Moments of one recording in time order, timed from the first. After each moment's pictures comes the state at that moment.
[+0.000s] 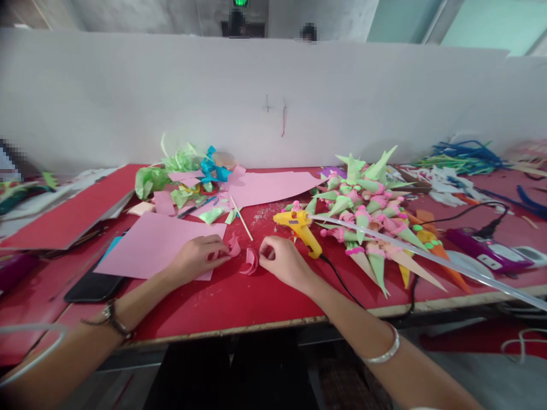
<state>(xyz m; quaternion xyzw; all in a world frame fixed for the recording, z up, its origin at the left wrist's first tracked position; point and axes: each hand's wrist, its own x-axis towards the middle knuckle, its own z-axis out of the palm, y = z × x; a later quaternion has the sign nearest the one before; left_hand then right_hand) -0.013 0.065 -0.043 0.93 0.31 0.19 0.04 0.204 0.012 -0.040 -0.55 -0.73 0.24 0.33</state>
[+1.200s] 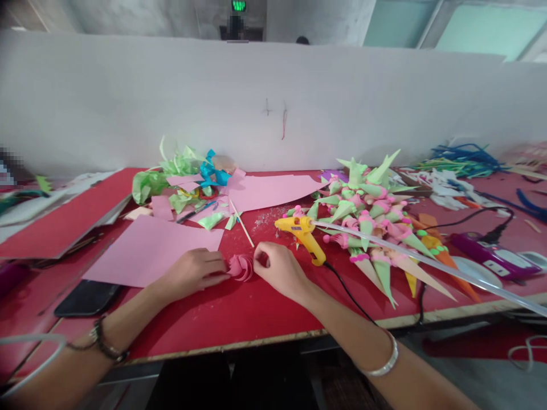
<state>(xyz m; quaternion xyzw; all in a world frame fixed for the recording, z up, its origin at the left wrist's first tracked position) -0.016 0.056 -0.033 0.96 0.23 0.13 0.01 0.190 0.016 -0.038 -0.56 -0.74 0.20 0.31</state>
